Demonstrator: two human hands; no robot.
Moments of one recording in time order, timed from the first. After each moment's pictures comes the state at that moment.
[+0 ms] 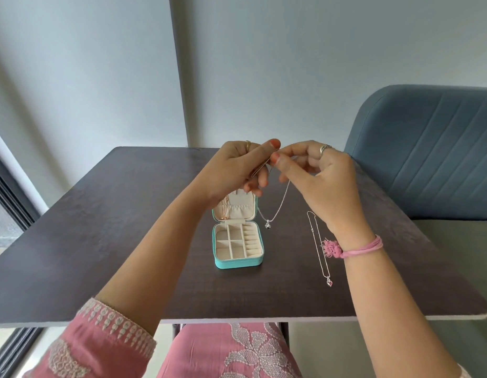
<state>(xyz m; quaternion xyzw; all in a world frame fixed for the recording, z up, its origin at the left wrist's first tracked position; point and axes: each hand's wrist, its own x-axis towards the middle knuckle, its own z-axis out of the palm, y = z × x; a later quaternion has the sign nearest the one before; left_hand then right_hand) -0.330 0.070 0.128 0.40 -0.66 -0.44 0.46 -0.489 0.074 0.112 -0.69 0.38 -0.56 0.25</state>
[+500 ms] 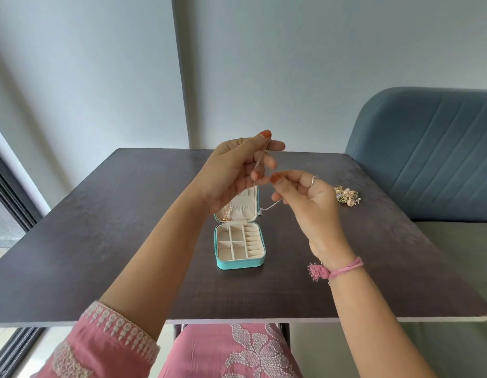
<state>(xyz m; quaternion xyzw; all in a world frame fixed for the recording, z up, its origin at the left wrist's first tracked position) -0.330 0.073 0.129 0.31 -0.54 -0.58 0.53 -0.477 0.076 0.073 -0.59 0.36 -0.59 0.41</state>
